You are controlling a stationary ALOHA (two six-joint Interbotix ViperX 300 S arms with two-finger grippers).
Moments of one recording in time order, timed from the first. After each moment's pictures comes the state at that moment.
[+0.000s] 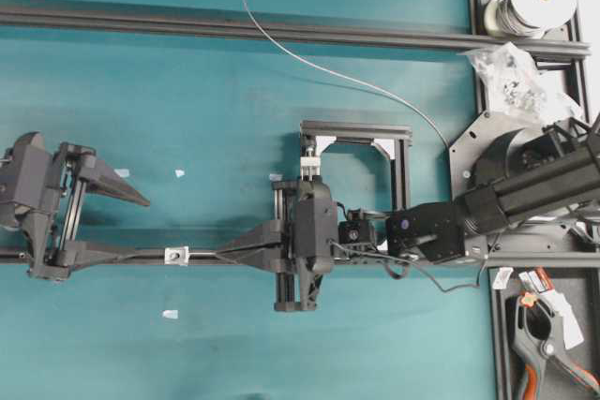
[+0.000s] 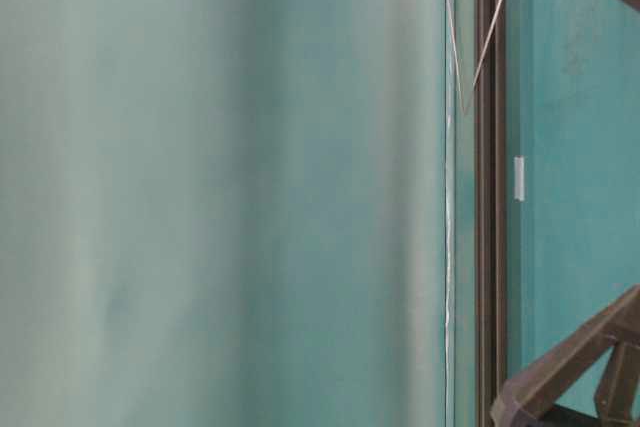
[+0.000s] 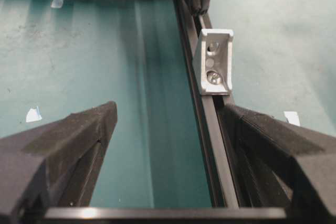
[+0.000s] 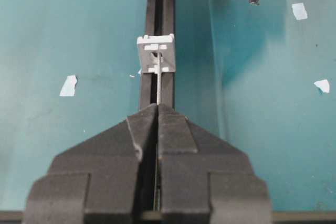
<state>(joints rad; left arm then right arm) -0.20 0.30 0.99 -0.06 -1.05 -0.11 0.39 0.19 0.91 0.49 -0.76 0.04</state>
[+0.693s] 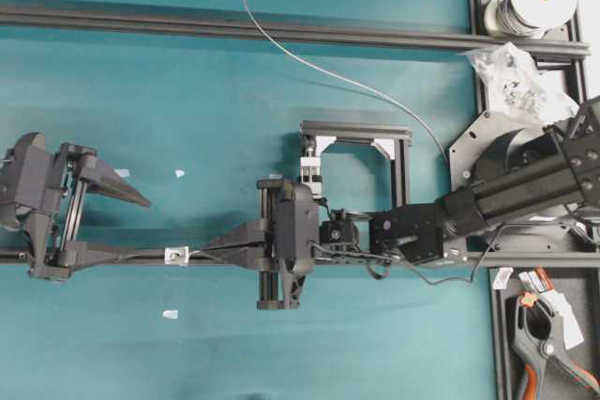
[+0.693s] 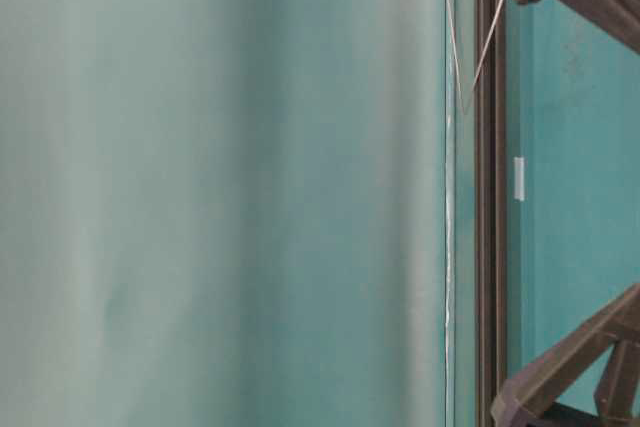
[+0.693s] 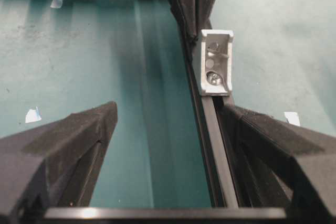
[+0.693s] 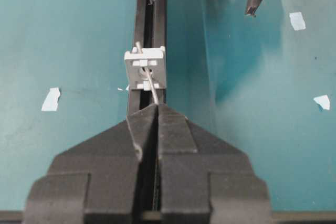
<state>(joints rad) -0.20 0.30 0.99 -0.06 -1.05 -0.11 0.37 0.25 0.85 0.48 -0.76 0.02</state>
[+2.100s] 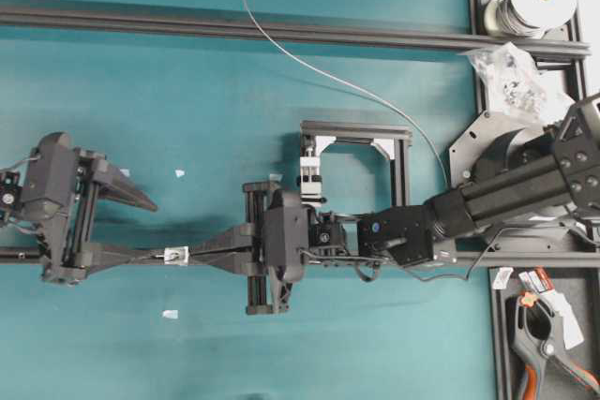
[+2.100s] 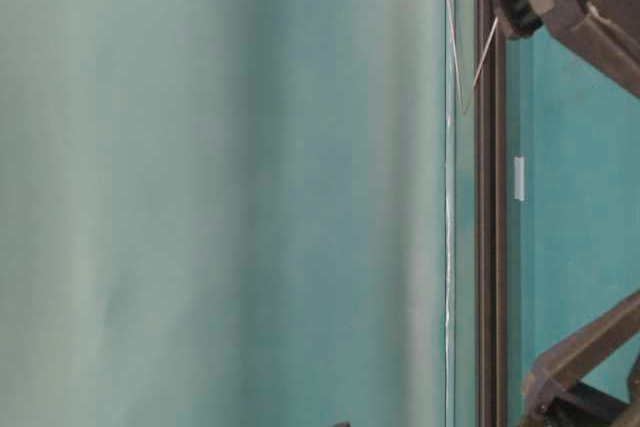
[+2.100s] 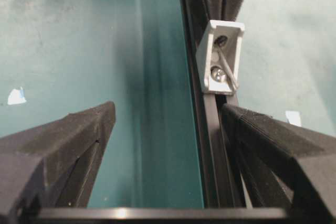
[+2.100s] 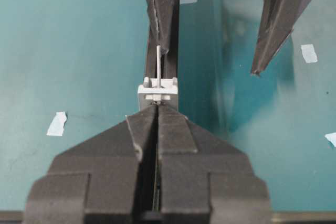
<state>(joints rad) -0.20 0.30 0.92 -0.06 -0.89 -0.23 0.36 0.27 0.81 0.44 -0.76 -0.01</state>
